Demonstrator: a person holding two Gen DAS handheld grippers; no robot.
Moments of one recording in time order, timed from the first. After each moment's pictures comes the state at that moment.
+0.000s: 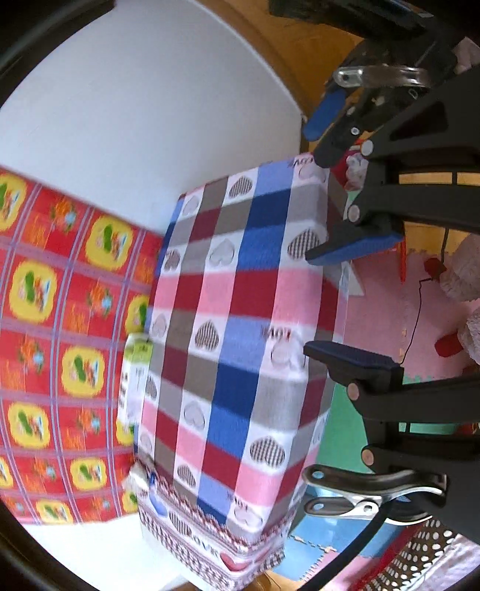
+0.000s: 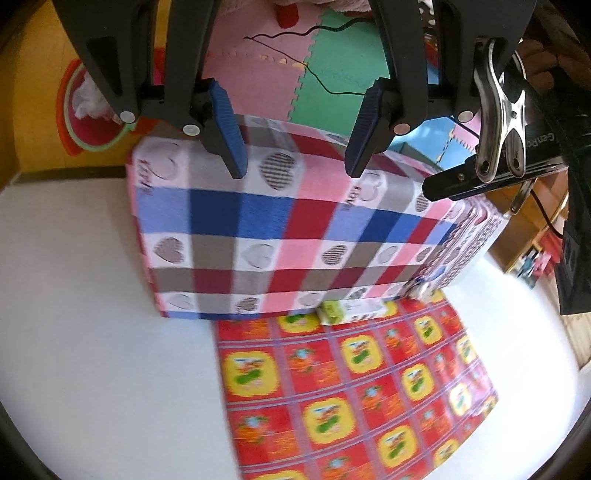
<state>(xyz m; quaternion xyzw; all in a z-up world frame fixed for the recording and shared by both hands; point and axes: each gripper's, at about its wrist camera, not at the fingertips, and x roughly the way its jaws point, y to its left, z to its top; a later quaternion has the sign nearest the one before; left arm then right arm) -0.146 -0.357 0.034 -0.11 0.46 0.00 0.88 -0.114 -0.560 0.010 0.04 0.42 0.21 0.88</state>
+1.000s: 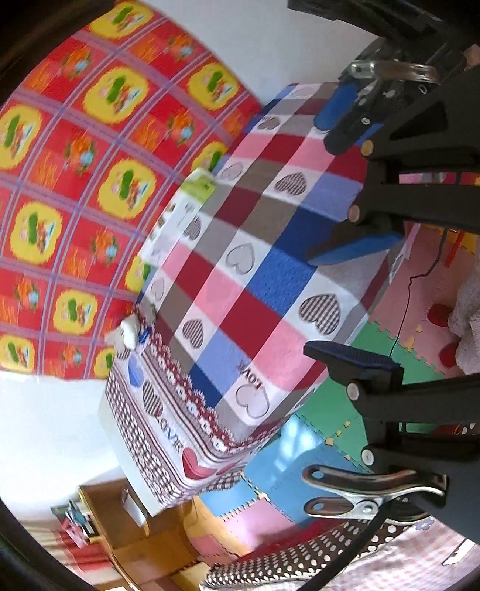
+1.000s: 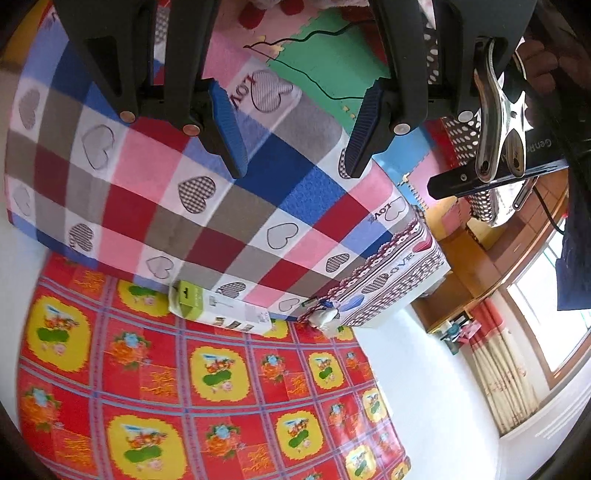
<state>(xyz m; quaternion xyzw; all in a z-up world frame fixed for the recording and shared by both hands) -0.100 -0.196 0.029 -0.22 0.44 0.22 0.85 0.007 -0.379 0.002 -0.04 0.42 0.40 0.81</state>
